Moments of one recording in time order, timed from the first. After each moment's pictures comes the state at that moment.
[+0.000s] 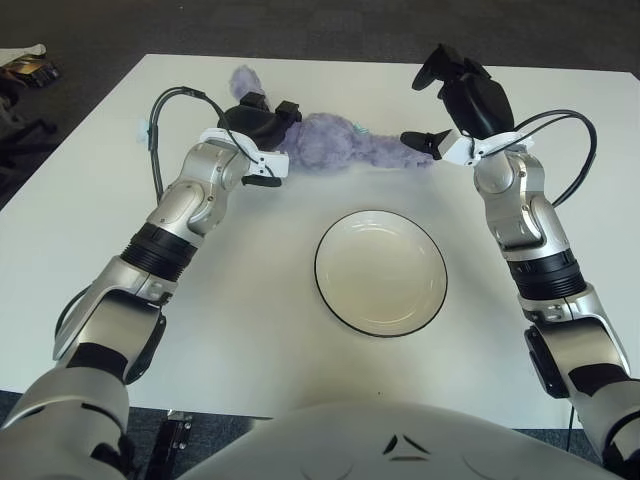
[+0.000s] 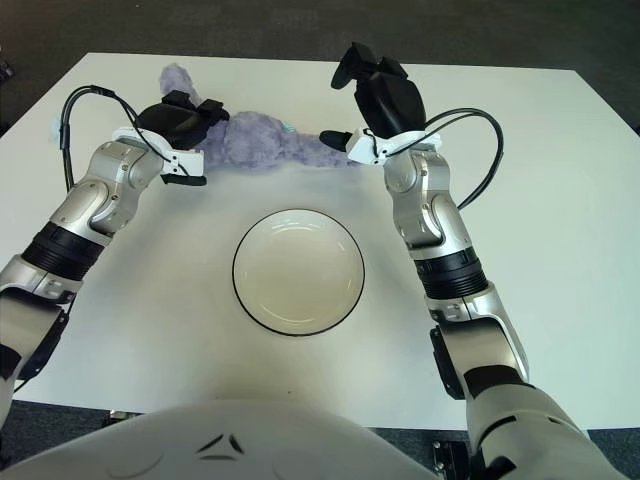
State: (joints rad) left arm -0.66 0.54 -0.42 0.18 0.92 0.07 -0.37; right arm -0.58 -0.37 0.20 -0.02 -0.68 0.11 0.05
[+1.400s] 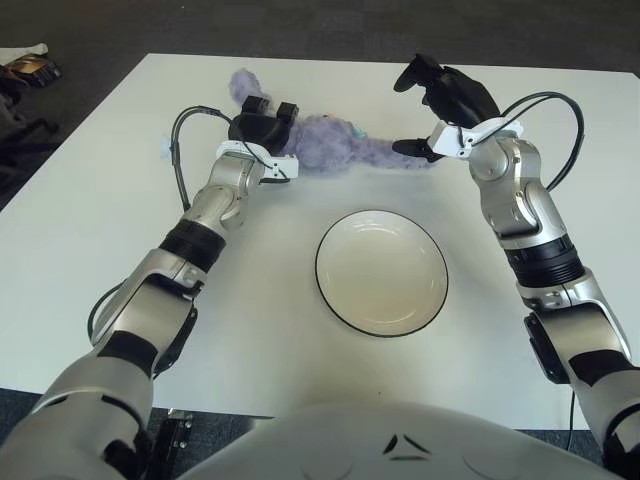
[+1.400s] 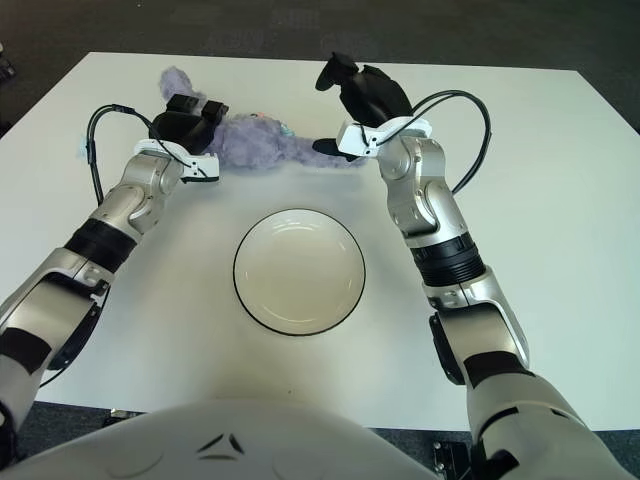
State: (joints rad) left arm -0.79 0.35 -0.47 0.65 0.98 0.12 0.02; right arm -0.65 -0.38 0.25 0.00 -0.69 0.18 0.25
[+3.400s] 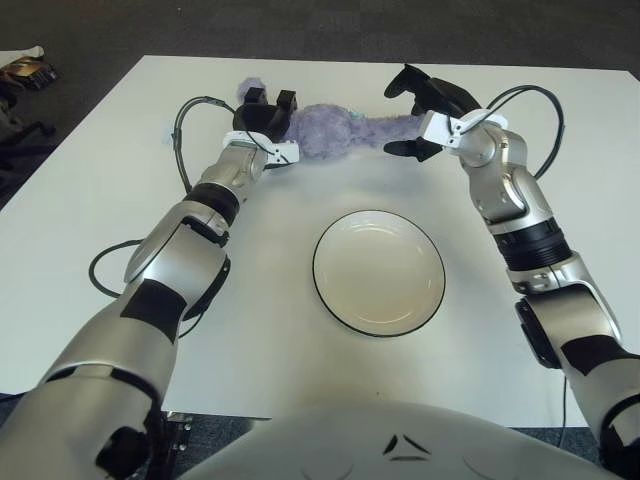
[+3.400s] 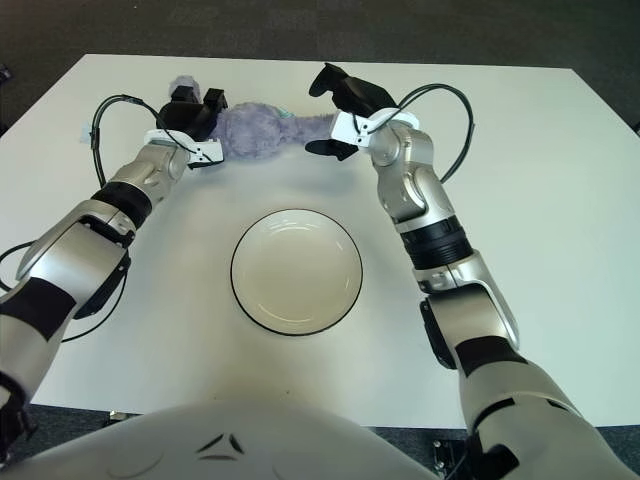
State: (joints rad) left arm -1.02 0.28 -0.56 1.18 0.78 -0.15 0.32; right arm -0.77 -0.33 0.29 0.21 -0.64 0.23 0.34
